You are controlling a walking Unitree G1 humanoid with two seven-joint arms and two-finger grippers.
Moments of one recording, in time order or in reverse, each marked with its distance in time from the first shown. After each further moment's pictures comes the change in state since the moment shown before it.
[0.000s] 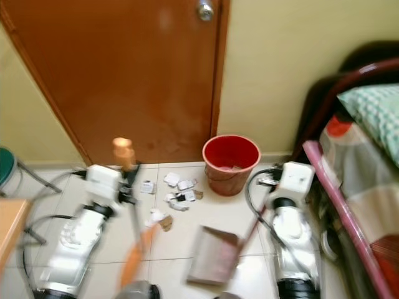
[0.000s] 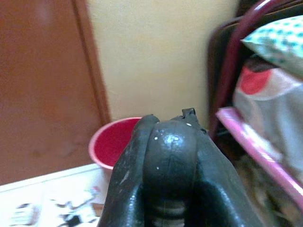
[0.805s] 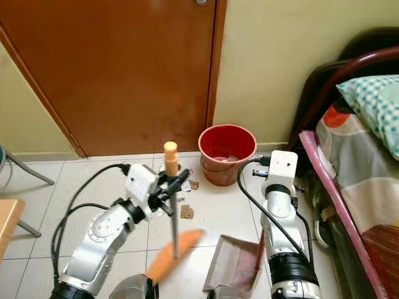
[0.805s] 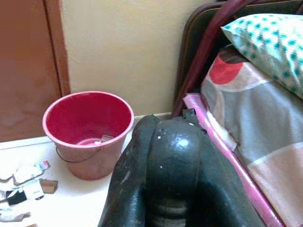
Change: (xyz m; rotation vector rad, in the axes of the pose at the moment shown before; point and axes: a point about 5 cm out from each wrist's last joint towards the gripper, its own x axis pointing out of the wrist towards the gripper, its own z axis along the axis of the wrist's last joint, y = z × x) left arm 0.013 -0.057 0.020 -0.083 -0.039 -0.393; right arm 0.026 0.012 -0.003 -0.157 0.076 -0.104
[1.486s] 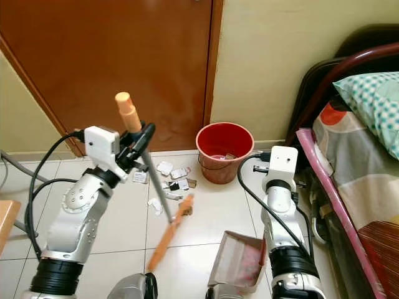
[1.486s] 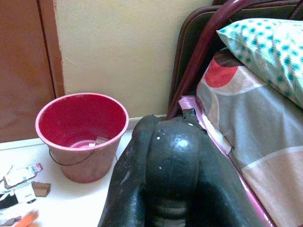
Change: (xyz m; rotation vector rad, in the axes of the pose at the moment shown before) left arm -0.004 0.060 0.052 0.018 -0.187 0.266; right arm 0.007 0.000 0.005 -0.014 -0.014 0.001
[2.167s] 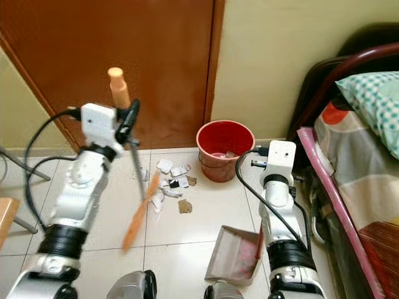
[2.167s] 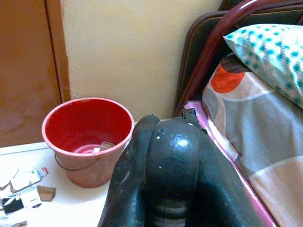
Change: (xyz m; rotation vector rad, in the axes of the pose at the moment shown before) left arm 0.037 0.025 0.004 0.181 -0.036 0.165; right arm 0.005 0.006 0.009 0.021 -0.023 0.010
